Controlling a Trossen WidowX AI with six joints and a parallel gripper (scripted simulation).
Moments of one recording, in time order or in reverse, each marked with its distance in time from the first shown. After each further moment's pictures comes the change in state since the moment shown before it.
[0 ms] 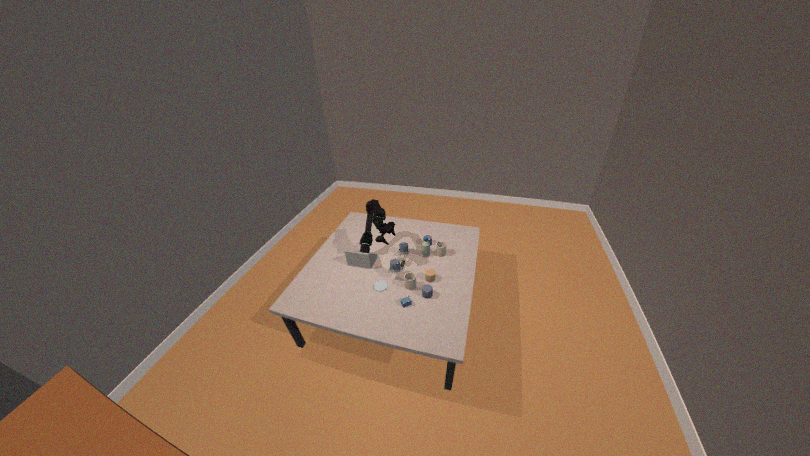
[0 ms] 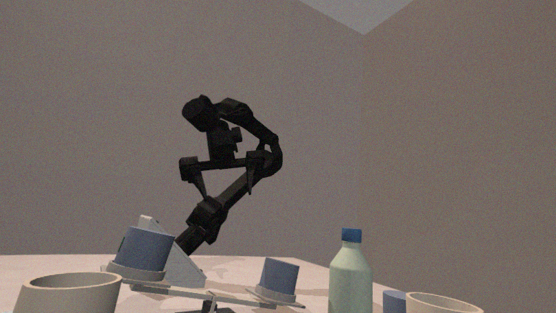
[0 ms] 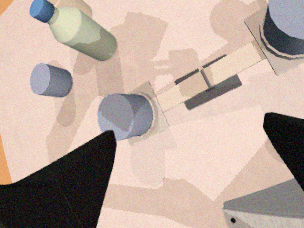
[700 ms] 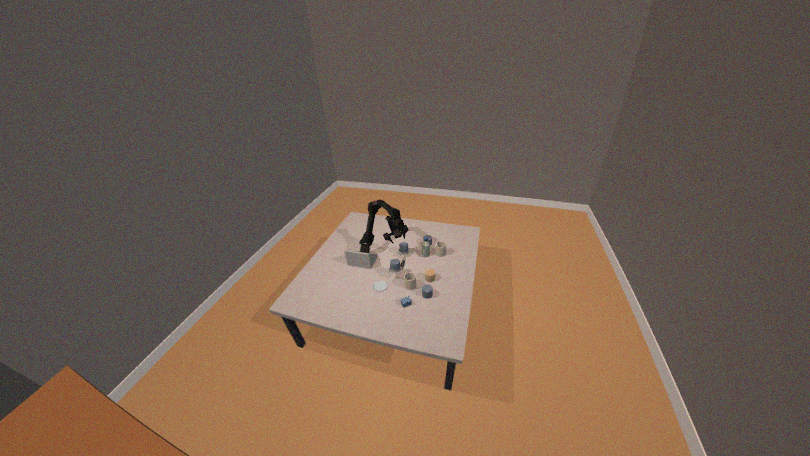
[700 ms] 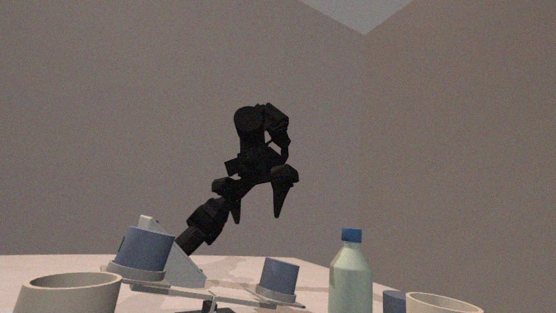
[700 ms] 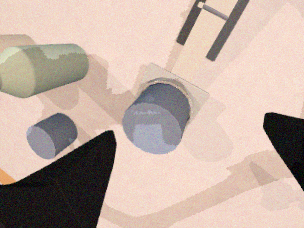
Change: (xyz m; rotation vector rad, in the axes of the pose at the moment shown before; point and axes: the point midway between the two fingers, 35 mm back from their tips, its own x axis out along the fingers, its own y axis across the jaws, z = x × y) arm 0.062 0.053 0.002 0.615 0.236 -0.198
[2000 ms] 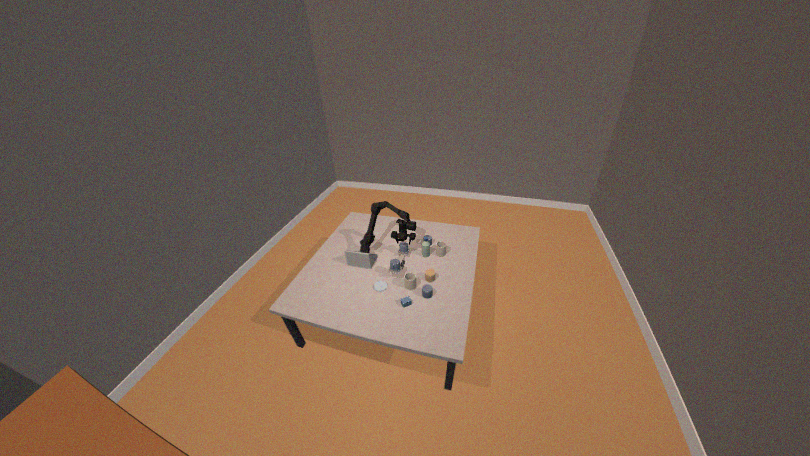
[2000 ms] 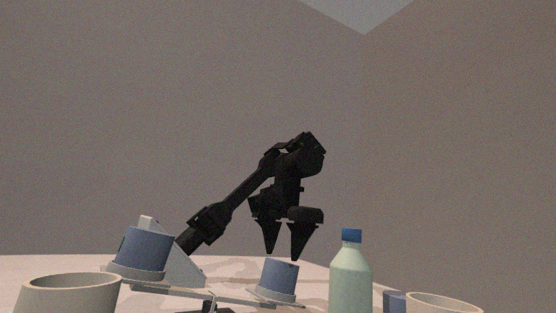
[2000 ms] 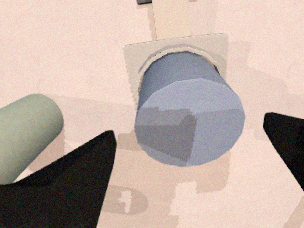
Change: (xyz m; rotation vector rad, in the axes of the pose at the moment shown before) arm 0.073 0.041 -0.036 0.568 -0.006 -0.218
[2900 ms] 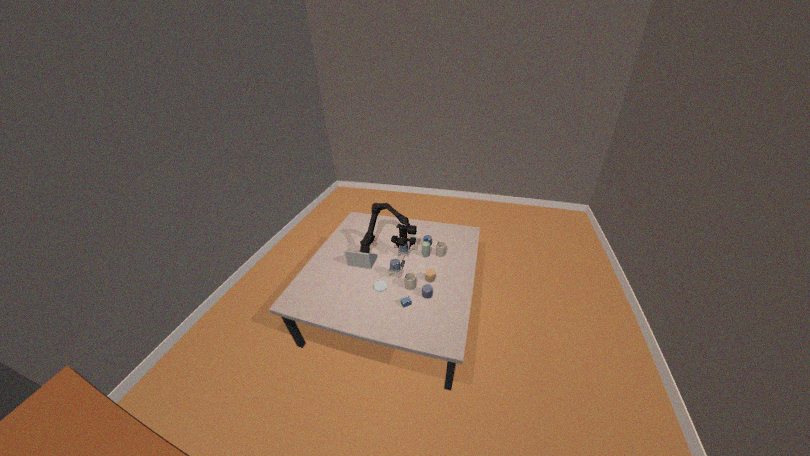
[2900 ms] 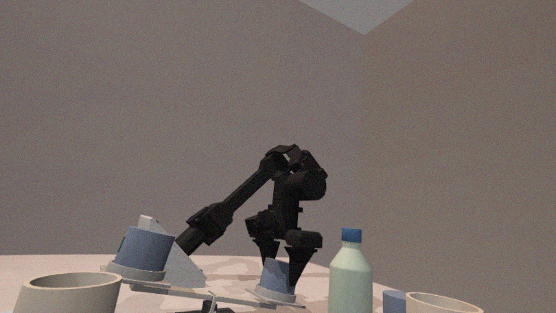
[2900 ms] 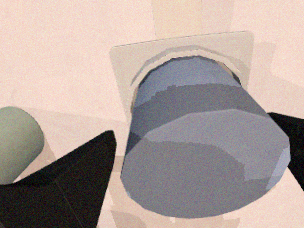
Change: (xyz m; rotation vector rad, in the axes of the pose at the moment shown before) arm 0.043 0.000 -0.001 -0.001 0.000 0.001
